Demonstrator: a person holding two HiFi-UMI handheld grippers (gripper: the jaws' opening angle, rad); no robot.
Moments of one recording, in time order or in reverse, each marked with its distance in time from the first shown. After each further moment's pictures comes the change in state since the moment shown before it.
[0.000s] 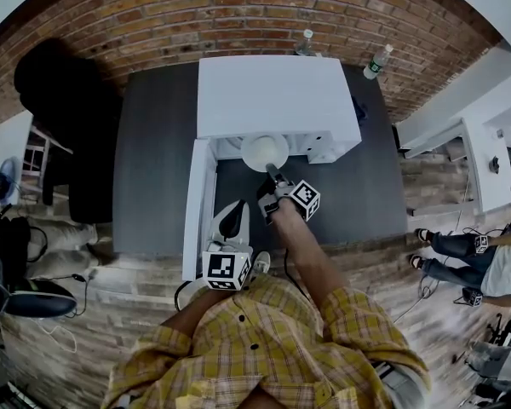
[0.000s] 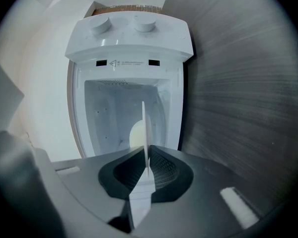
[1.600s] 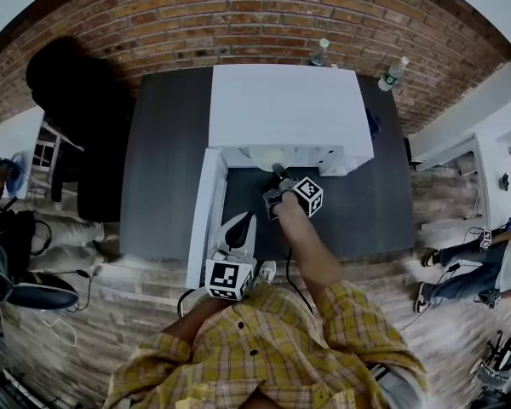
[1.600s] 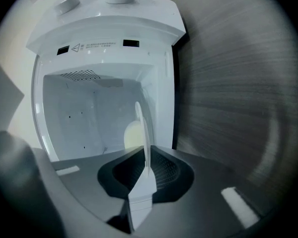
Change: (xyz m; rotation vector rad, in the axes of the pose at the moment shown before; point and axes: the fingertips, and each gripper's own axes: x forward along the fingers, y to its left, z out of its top) left arm 0.005 0.000 -0.004 0.012 0.051 -0.025; right arm 0.048 -0.035 0.018 0.080 -0.017 -0.135
